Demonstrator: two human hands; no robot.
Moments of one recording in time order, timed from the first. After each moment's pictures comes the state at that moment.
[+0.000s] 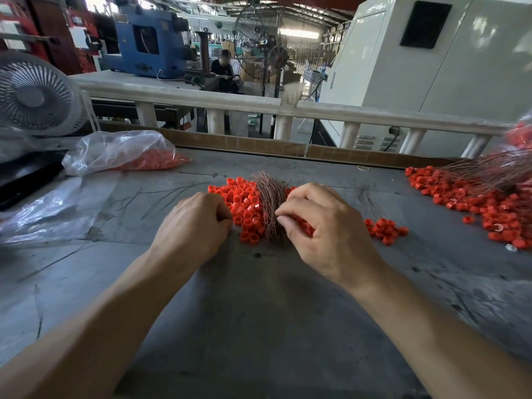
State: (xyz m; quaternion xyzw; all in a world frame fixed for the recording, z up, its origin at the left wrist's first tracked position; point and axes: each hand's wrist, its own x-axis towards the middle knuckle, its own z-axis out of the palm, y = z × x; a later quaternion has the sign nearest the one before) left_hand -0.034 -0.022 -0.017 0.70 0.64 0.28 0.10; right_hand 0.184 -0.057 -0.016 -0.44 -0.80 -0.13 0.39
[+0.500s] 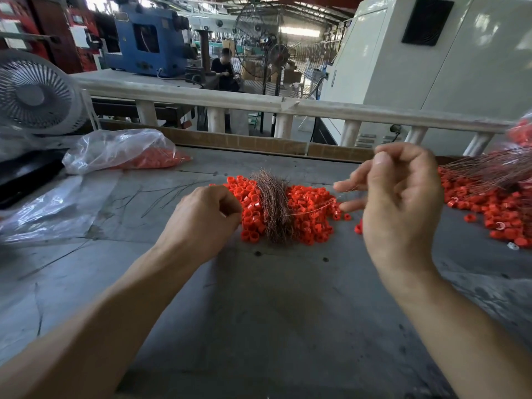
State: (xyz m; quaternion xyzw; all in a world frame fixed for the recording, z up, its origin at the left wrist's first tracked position) left_hand -0.028 -0.017 -0.020 0.71 0.59 0.35 0.14; right_hand 0.203 -0.071 0.015 -0.38 -0.56 0.11 0.73
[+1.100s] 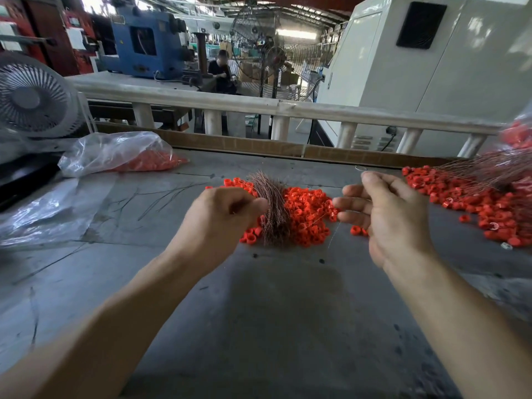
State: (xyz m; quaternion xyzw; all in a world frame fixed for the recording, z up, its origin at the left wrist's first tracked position) left_hand -0.012 -0.033 -0.011 0.74 0.49 0.42 0.21; right_hand 0.220 -0.053 0.010 -0.48 -0.37 0.34 0.72
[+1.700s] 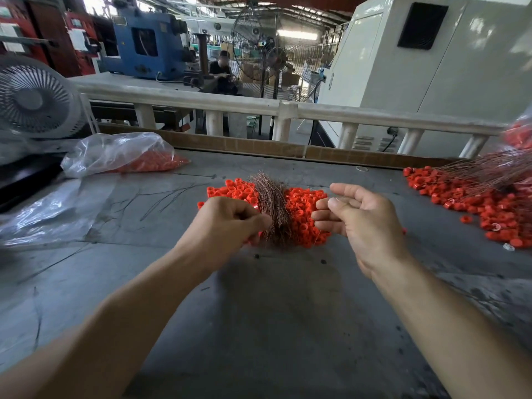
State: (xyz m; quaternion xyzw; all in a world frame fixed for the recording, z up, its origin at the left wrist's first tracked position) left_hand -0.007 -0.034 -0.013 0.66 0.52 0.39 0.38; right_hand 0.205 -0.056 -0.003 -0.52 -0.44 0.38 0.62
